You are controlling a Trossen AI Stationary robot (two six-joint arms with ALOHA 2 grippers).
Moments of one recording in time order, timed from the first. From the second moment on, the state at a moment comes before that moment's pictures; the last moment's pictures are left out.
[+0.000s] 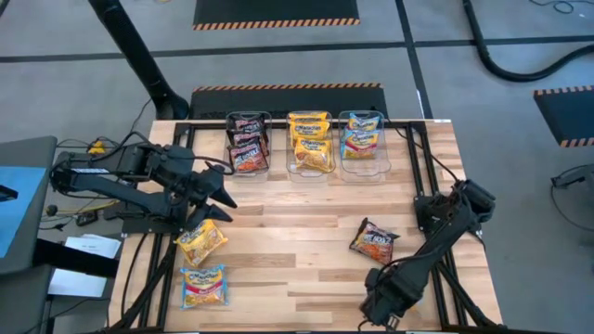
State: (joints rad) left arm -0.09 0.93 1.16 -0.75 0.23 -0.33; right arm 0.80 1.84 1.50 -1.27 -0.37 1.36
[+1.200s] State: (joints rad) left arm -0.09 0.93 1.16 -0.74 0.16 -0.43; right arm 0.82 1.88 1.21 -0.96 -0.35 1.27
